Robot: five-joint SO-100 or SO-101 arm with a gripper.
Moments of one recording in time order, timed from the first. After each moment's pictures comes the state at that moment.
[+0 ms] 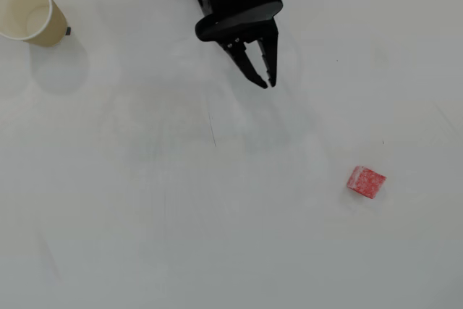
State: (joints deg) arm -18.0 177.5 176.9 27.4 80.2
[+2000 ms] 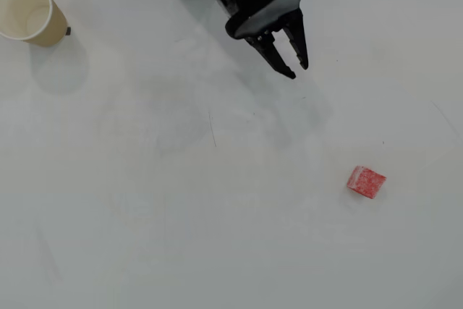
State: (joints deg) arm -30.0 168.2 174.5 20.3 80.2
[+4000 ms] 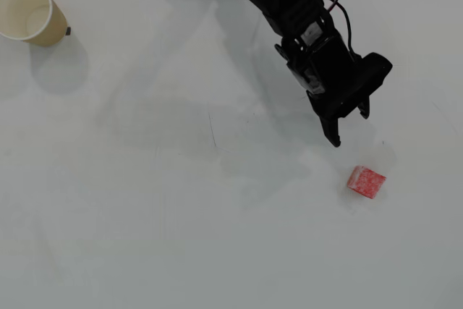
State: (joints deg) arm -36.2 80.4 118.6 -1.9 80.2
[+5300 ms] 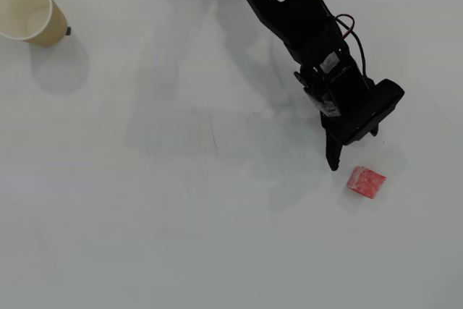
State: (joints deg) arm -36.1 59.9 99.7 -2.1 80.2
